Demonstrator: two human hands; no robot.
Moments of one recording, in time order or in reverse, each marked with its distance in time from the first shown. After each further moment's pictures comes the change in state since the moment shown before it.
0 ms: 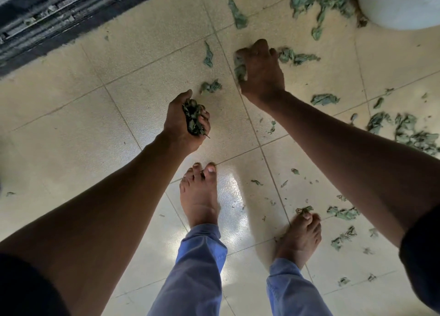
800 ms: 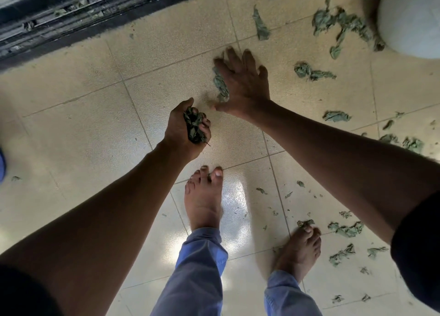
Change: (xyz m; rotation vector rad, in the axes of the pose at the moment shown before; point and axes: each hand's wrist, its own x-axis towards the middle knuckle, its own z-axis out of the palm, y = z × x) left_hand 0.004 -0.006 0.009 0.024 0.106 0.035; right_hand 0.001 -0.063 0.006 -0.222 -0.199 -0.238
